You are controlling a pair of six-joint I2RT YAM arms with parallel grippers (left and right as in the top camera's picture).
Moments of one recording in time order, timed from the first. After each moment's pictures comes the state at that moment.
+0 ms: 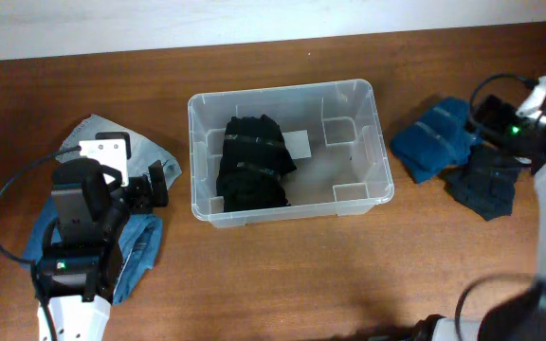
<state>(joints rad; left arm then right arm) 0.00 1.02 0.90 -0.49 0.01 0.03 -0.49 1.53 1.33 -0.77 -0.22 0.20</state>
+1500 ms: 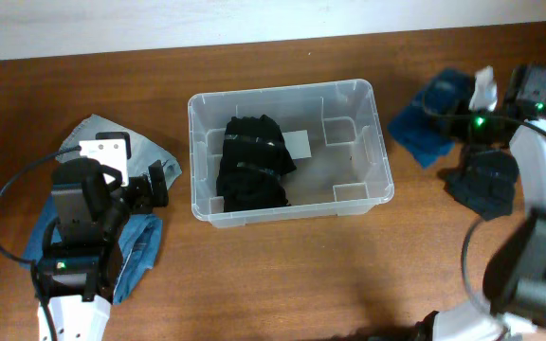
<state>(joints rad) 0.00 1.02 0.90 -0.49 0.01 0.03 -0.39 1.76 1.41 -0.75 -0.55 0.01</state>
